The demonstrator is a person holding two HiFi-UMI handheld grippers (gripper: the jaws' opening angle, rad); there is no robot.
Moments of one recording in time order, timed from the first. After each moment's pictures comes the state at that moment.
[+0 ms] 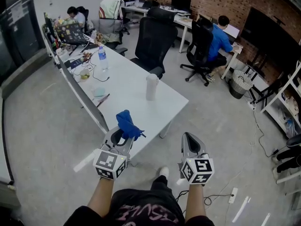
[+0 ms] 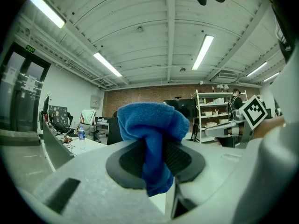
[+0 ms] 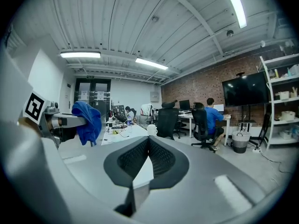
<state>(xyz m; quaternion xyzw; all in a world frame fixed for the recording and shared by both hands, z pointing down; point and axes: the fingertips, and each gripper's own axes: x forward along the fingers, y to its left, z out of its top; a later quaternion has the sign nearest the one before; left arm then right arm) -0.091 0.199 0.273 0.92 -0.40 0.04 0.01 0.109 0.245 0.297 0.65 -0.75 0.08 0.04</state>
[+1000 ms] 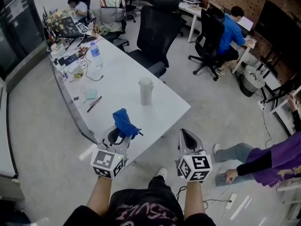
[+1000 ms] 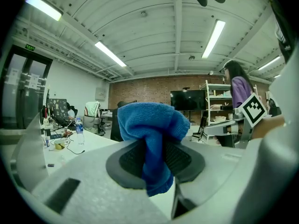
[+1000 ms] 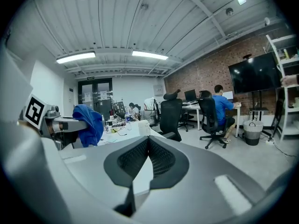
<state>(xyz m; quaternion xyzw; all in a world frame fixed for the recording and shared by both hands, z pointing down) -0.016 0.060 0.317 0.90 -0.43 0.08 0.04 0.179 0.088 0.343 0.61 -0.78 0.13 0.04</state>
